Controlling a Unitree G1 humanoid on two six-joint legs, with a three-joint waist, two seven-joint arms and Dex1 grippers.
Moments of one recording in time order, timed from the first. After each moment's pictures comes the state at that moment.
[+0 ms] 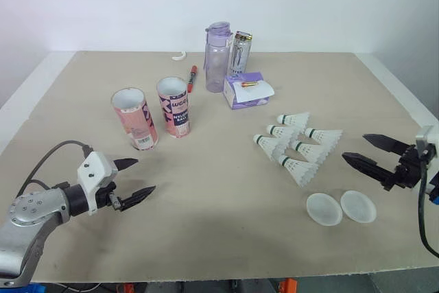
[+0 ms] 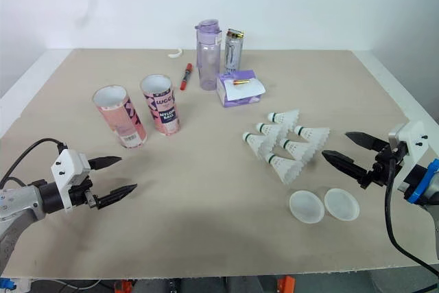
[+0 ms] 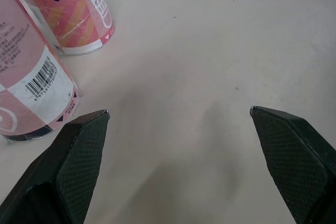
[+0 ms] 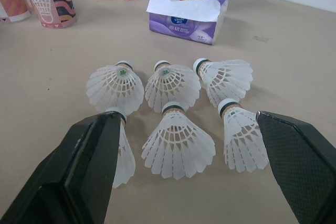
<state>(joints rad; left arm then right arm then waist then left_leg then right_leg) 0.12 0.76 0.23 -0.37 -0.45 0.32 -0.88 -0.03 -0.90 -0.52 0.01 0.60 0.36 1.05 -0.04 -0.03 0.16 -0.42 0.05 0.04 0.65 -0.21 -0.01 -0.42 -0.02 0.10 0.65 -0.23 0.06</state>
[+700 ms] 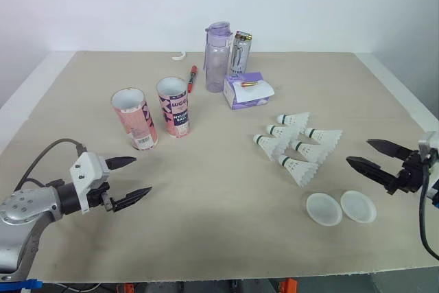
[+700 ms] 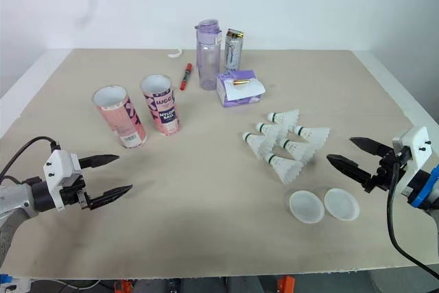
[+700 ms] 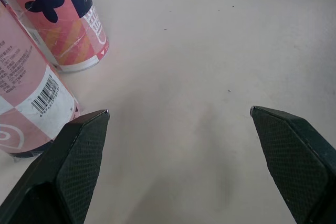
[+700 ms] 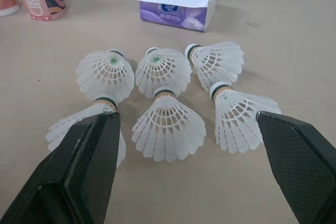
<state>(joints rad) 0.10 0.76 0.25 -0.28 -0.45 0.19 -1.00 -0.02 -0.90 -0.53 0.08 0.58 0.33 1.08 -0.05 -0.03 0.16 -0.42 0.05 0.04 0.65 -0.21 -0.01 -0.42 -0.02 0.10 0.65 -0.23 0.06</state>
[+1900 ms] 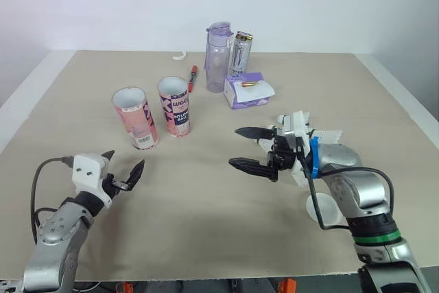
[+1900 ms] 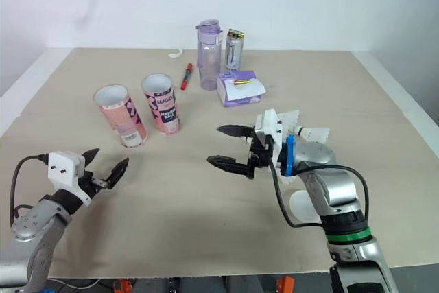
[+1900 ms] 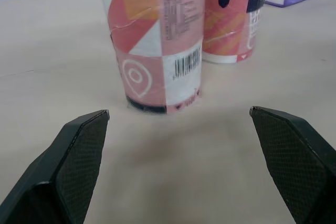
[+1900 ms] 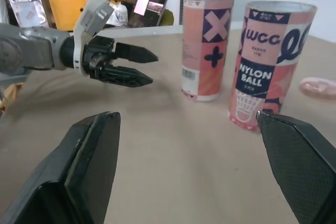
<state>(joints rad) 0.07 0.42 0.26 -0.30 -0.35 0.27 -0.47 -0.49 -0.53 0.08 -0.04 0.51 0.28 1.13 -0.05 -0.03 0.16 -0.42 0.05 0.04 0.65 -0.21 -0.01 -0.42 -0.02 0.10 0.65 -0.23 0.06</state>
